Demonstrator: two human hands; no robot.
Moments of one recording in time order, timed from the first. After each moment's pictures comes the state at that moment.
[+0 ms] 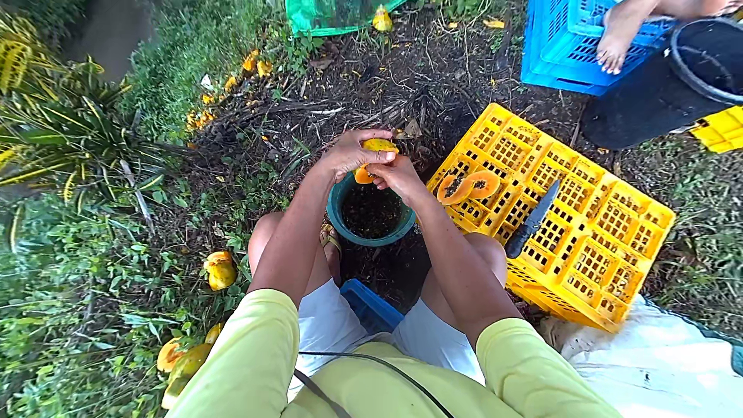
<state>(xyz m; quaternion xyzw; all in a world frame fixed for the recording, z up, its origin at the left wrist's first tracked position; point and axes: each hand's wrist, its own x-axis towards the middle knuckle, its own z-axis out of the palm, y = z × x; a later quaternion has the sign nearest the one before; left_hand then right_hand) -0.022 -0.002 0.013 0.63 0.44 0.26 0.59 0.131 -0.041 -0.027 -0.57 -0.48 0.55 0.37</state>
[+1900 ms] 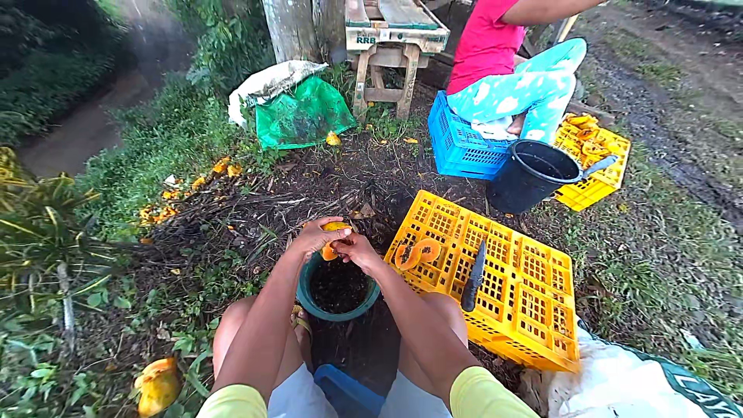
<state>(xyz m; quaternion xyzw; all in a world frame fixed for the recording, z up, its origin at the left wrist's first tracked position) -0.024 -0.002 -0.007 0.62 0.49 0.28 0.55 0.133 -0.038 -0.035 -0.56 -0.49 0.56 0.37</state>
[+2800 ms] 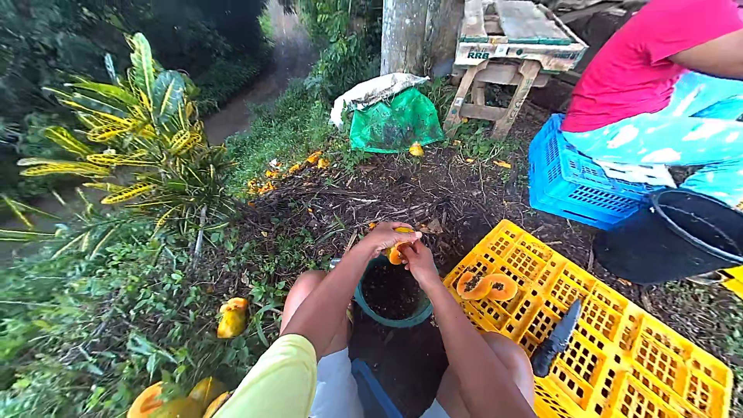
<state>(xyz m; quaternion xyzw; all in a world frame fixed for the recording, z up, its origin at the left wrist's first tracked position) -0.022 -0.014 0.006 0.57 0.53 0.27 0.57 0.123 -0.037 -0.046 -0.60 -0.54 0.47 0.36</state>
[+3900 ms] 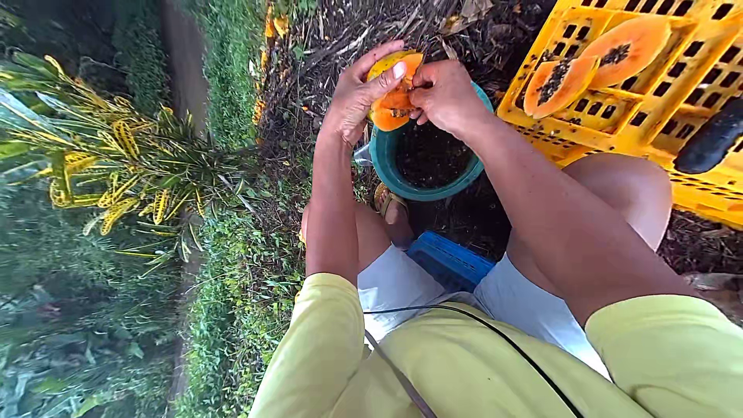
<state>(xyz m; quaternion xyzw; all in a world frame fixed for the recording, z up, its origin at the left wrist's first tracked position) -0.032 0.011 0.015 0.61 0.42 0.28 0.61 0.136 -0.027 -0.024 -0.58 -0.51 0.53 0.35</state>
